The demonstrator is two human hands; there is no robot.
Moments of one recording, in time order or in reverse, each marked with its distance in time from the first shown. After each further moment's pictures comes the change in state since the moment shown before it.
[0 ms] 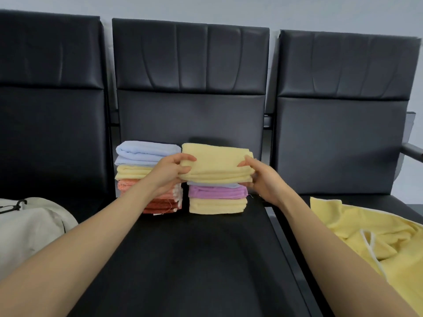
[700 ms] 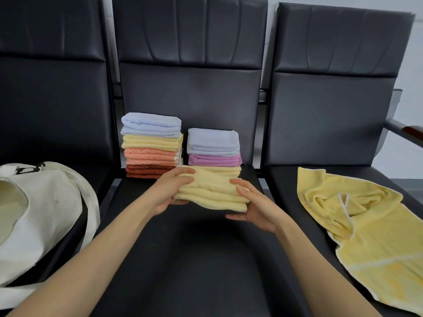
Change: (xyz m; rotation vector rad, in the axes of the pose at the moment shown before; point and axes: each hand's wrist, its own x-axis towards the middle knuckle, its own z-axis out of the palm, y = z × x) left_hand -0.116 -0.047 0.023 -0.069 -0.039 -0.243; right_hand -0.127 0.076 0.012 0.124 -0.157 0.264
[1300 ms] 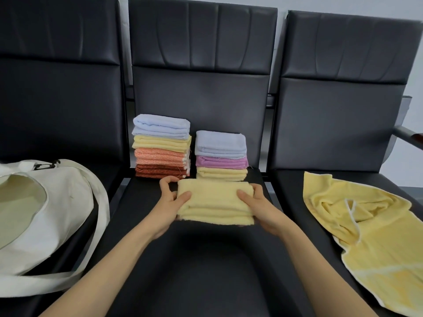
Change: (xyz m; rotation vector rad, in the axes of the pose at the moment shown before) left_hand -0.034 -0.042 -0.006 -0.059 0.079 0.154; right_hand -0.005 -0.003 0.025 -0.330 0.241 0.013
